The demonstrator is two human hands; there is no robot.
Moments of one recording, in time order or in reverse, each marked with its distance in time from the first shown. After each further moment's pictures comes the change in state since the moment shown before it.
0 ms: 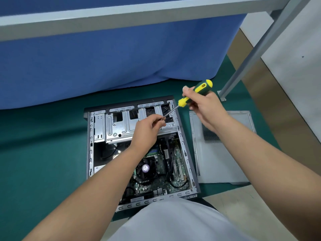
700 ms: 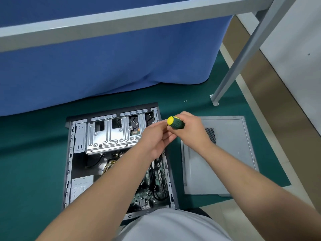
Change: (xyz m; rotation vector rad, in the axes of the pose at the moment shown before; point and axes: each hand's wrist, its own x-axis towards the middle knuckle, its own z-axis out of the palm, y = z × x) left_hand 0.033 0.077 0.085 -0.949 -0.052 -0.694; right_hand 0.024 0.071 -0.065 -0.681 -0.095 -0.329
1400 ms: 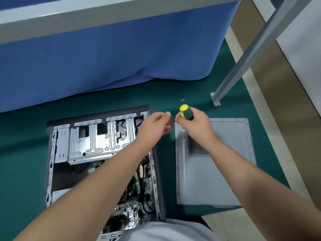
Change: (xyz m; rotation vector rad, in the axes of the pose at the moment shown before) left_hand 0.073 0.006 0.023 0.495 0.048 0.218; right_hand 0.055 0.064 -0.025 0.218 0.035 0.292
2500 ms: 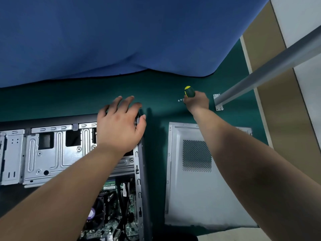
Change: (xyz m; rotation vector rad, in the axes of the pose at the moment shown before) left_hand 0.074 -0.035 -0.066 1.346 0.466 0.595; right_hand 0.192 0.084 0.012 -0.420 0.173 0.423
